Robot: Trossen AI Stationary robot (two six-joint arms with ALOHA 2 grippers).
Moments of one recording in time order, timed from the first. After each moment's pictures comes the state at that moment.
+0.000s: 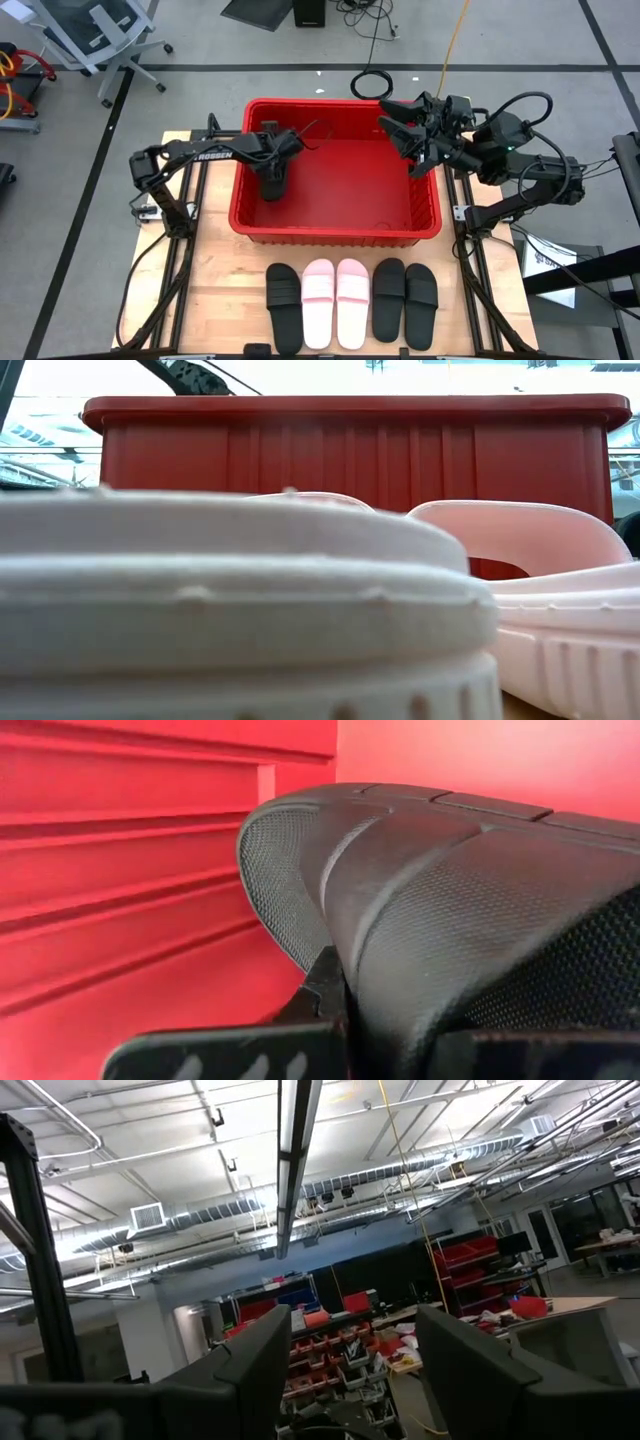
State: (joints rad) left arm 0.46 1.70 1.19 -0.65 -0.60 0.54; right arm 0.04 1.19 1.45 0.21 0.28 0.20
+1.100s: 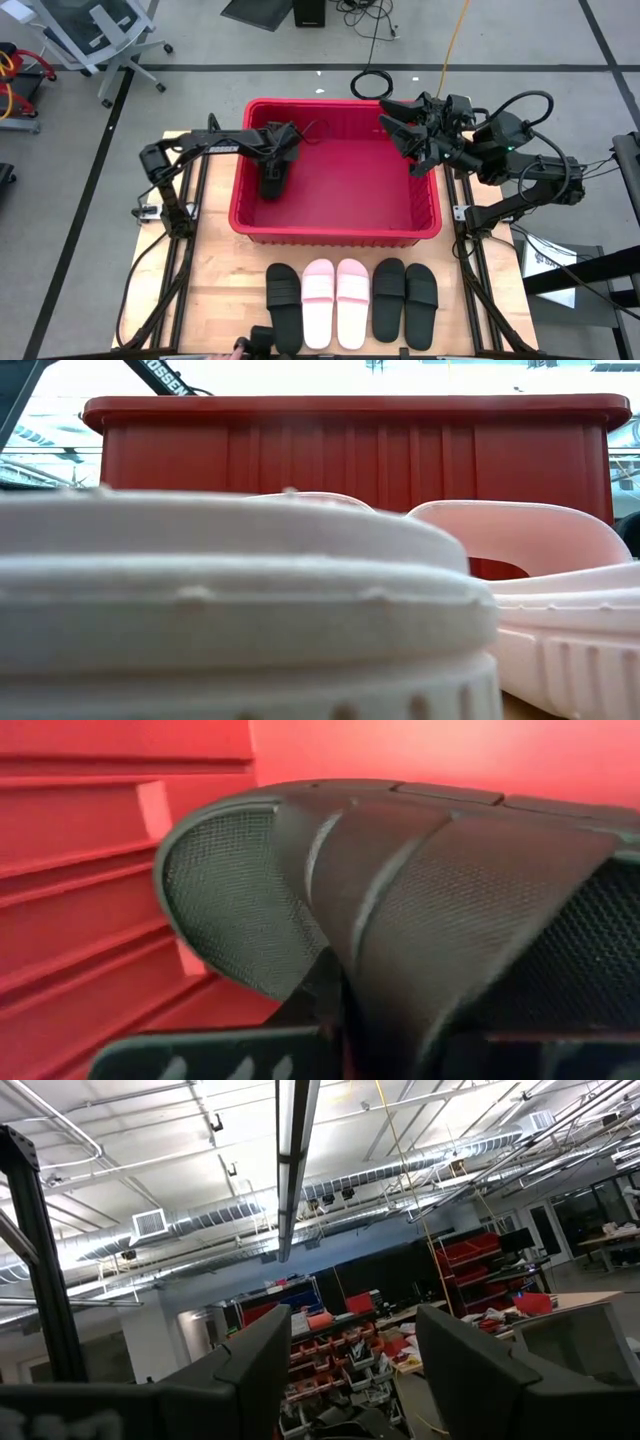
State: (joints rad) left arm 0.57 1.81 1.15 -0.53 -0.45 0.77; right arm 0.04 1.19 1.45 0.22 0.29 0.22
